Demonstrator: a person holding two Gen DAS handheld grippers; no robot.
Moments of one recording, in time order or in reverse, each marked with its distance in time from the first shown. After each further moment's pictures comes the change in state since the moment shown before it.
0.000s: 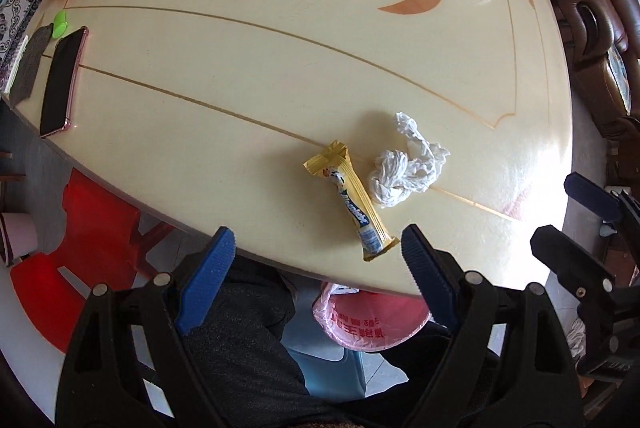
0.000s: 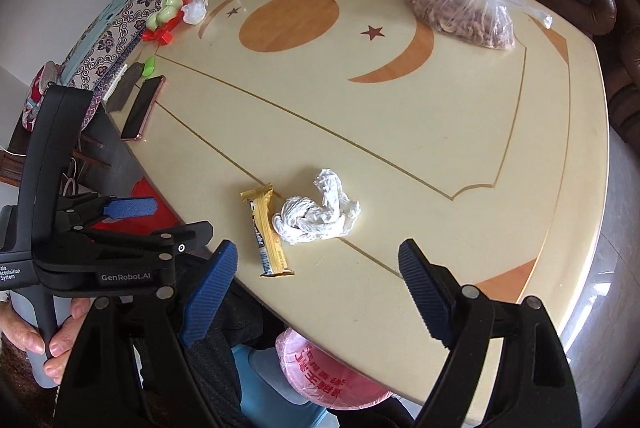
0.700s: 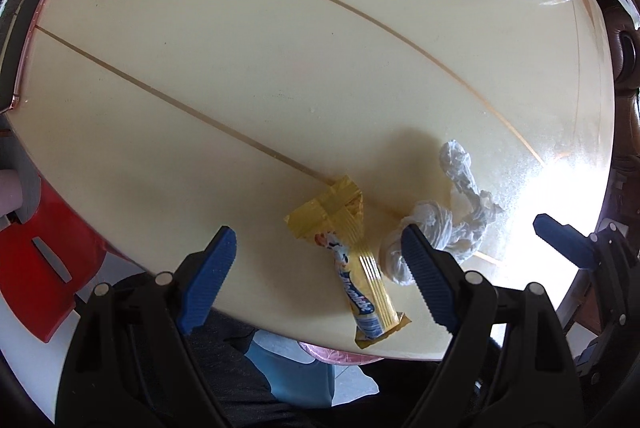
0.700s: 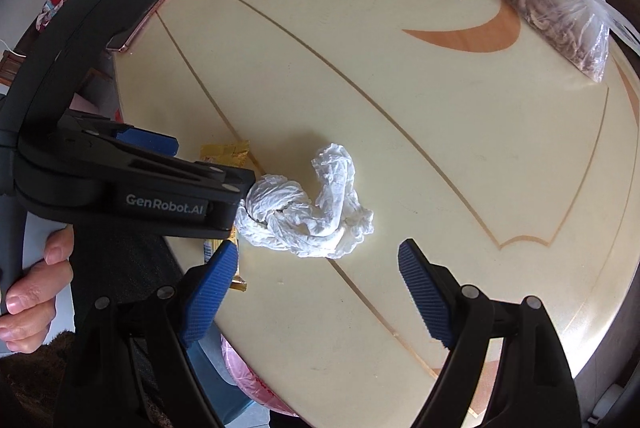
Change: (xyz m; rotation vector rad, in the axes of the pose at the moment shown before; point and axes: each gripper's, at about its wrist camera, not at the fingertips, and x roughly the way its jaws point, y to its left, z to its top) left arm 0.091 -0.002 0.044 -0.134 0.138 -0.005; right arm 0.103 0.002 0.010 -0.287 0.159 0.006
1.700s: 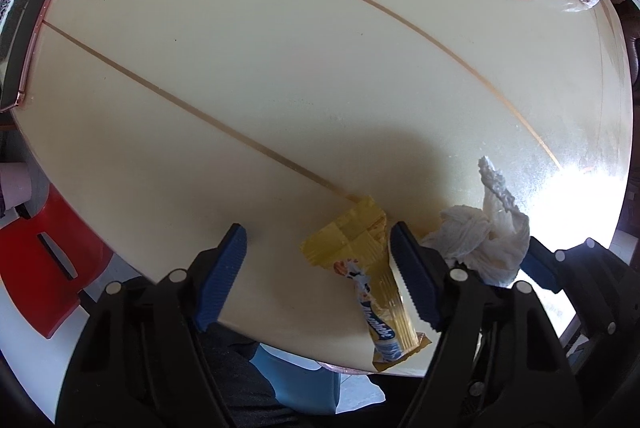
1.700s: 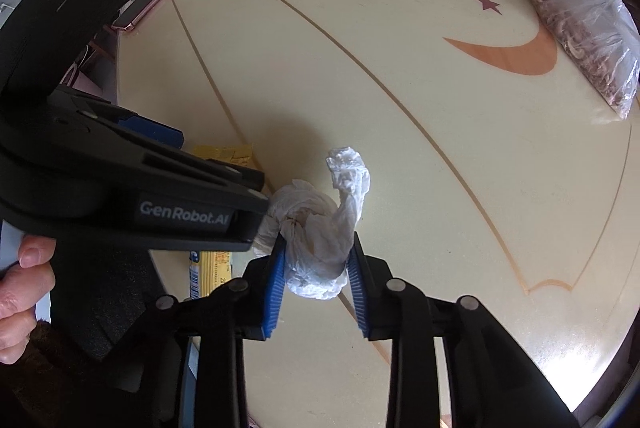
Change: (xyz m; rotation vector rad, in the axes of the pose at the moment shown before) left arm 0.019 0.011 0.015 -0.022 -0.013 0.059; right arm 0.021 0.005 -0.001 -0.087 -0.029 -0.021
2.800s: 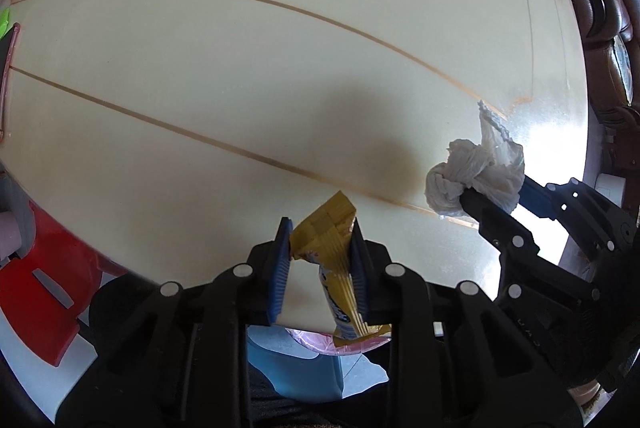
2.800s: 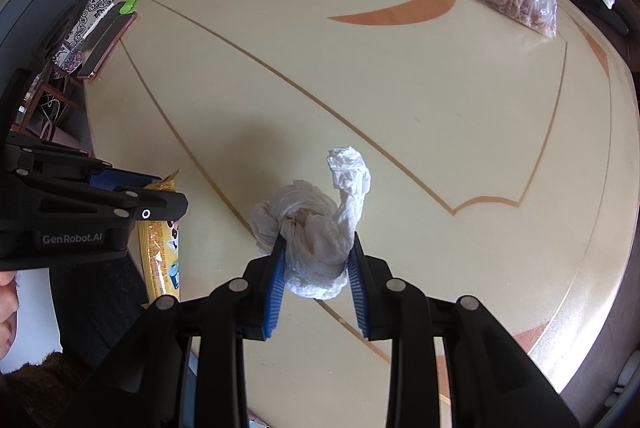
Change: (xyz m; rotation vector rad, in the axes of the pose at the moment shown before) left arm -0.019 -0.049 -0.025 0.177 0.007 -0.101; right arm -0.022 -0.037 -0.027 0.208 -0.053 -0.039
